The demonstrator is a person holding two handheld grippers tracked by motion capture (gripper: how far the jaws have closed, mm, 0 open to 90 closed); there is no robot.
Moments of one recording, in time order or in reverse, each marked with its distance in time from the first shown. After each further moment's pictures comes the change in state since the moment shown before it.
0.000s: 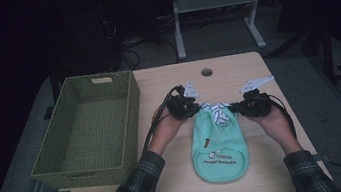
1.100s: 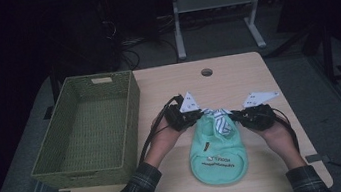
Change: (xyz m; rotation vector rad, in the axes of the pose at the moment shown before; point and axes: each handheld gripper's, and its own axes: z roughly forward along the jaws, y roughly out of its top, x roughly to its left) left arm -0.031 -0.014 -0.021 -0.116 0.013 0.102; right arm 0.036 -0.021 -0.013 -0.084 -0.073 -0.091
